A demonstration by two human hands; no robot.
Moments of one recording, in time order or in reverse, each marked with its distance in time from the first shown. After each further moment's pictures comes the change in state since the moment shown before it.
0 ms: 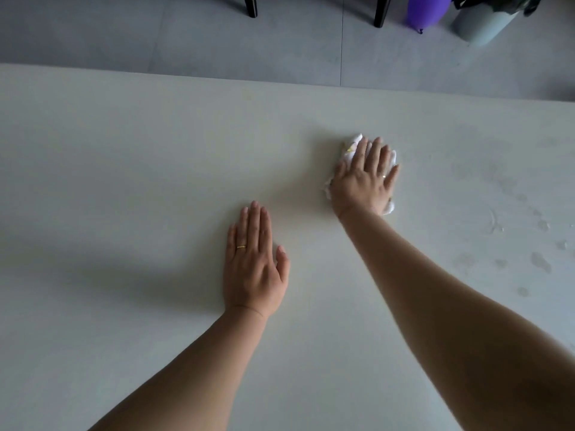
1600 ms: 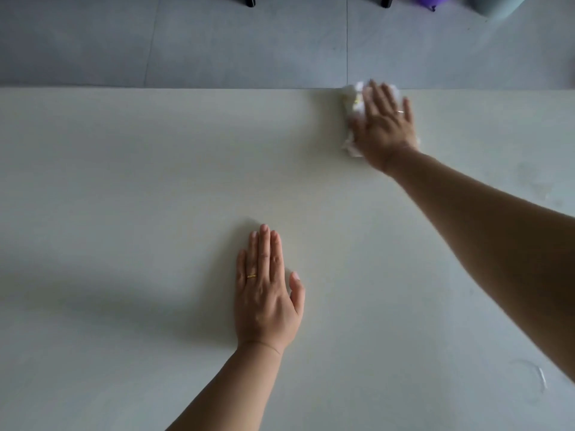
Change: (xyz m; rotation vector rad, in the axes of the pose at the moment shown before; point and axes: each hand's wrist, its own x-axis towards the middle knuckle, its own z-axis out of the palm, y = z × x) left_hand -0.001 -0.001 -0.002 -0.001 -0.021 0.005; right_hand 0.115 -0.003 -0.026 -0.043 -0.052 -0.412
